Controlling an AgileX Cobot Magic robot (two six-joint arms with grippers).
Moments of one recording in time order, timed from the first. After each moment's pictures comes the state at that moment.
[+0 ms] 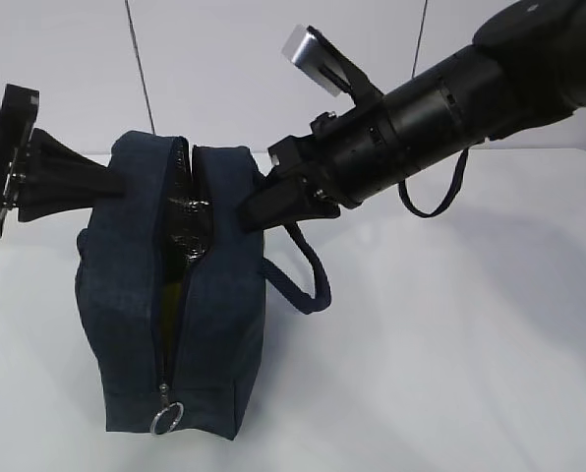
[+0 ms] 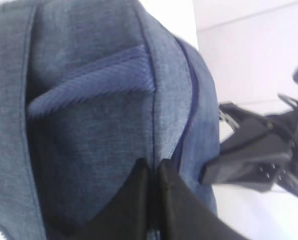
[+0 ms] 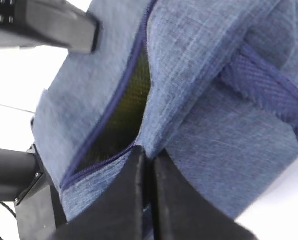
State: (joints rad) left arm 0.00 1.57 -0.86 -1.38 1.02 0.77; right arm 0.38 1.84 -1.32 1.16 0.97 -0.89
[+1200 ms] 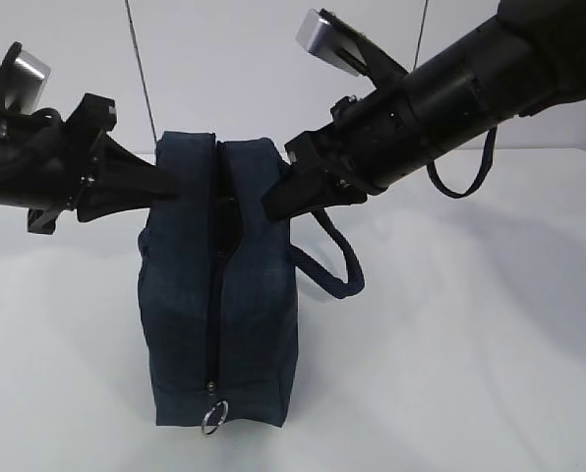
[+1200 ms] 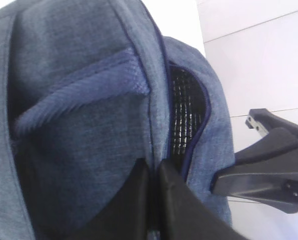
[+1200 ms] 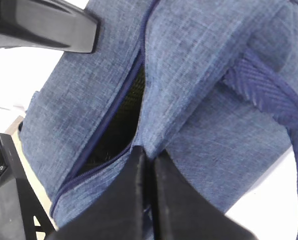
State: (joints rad) left arm -0.19 1.57 -0.86 -1.47 0.80 0.79; right arm 0.38 1.76 -1.31 0.97 0.90 -0.78
